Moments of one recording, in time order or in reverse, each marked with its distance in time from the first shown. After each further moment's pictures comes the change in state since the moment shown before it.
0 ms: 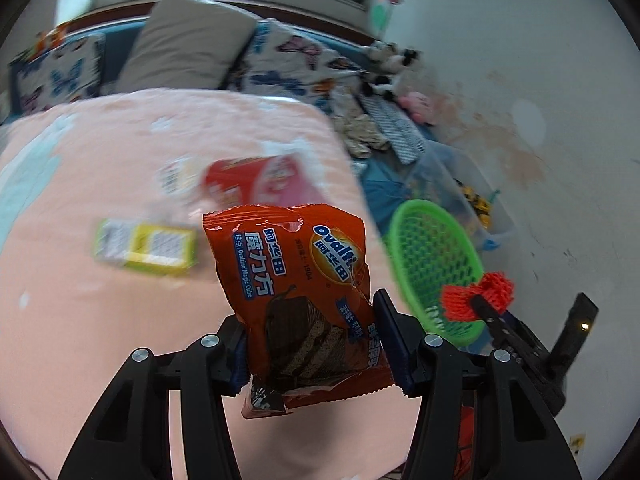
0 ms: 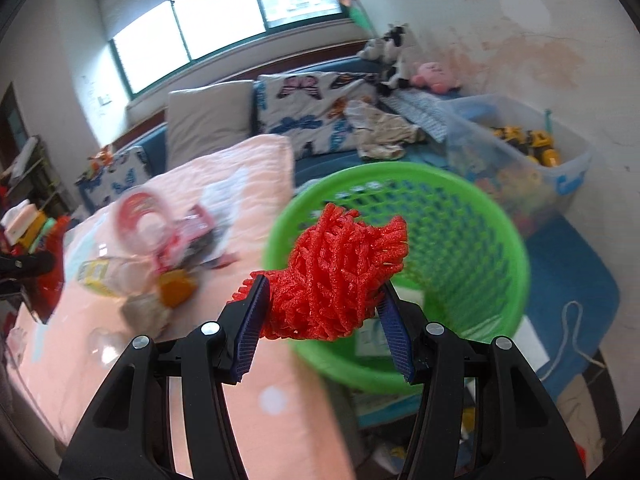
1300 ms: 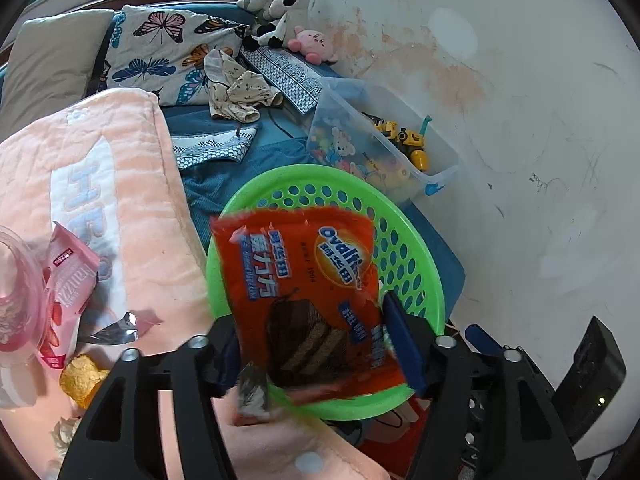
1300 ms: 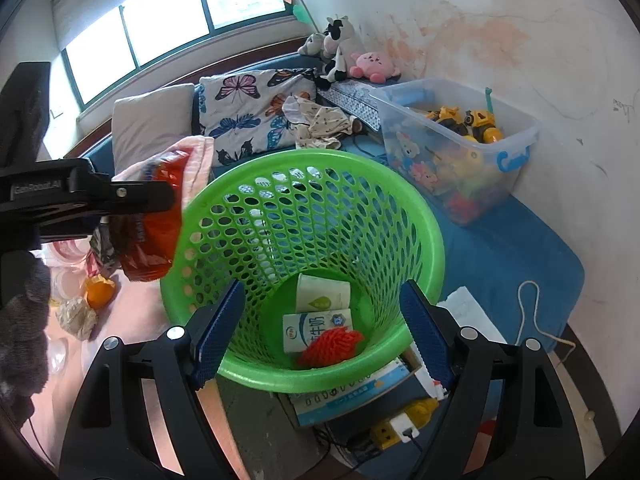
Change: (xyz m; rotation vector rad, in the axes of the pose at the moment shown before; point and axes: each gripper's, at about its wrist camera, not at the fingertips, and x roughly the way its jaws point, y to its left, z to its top) left arm 0.163 -0.150 0.028 0.257 0.152 -0.182; right arm -0.001 -0.062 -0.017 0.071 0.012 -0.144
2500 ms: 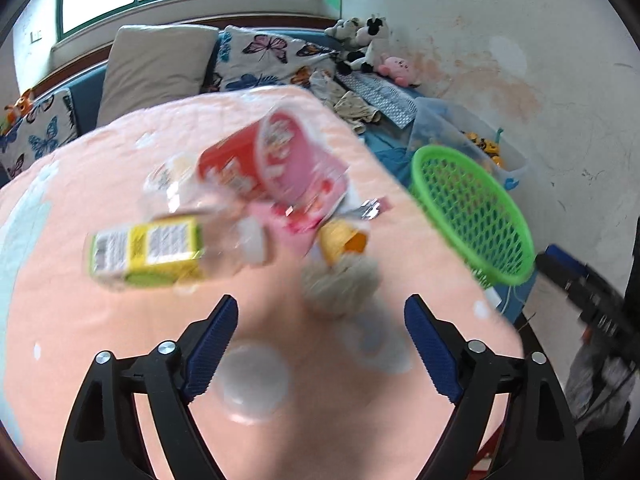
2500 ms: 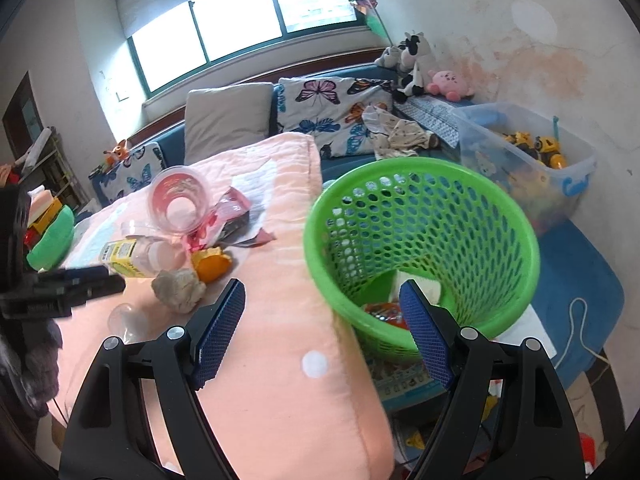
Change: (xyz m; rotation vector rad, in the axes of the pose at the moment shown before) left arm -0.145 0.131 -0.134 -0.034 -0.100 0.287; right arm -0.039 0.090 -0.020 -0.105 -0.032 0.208
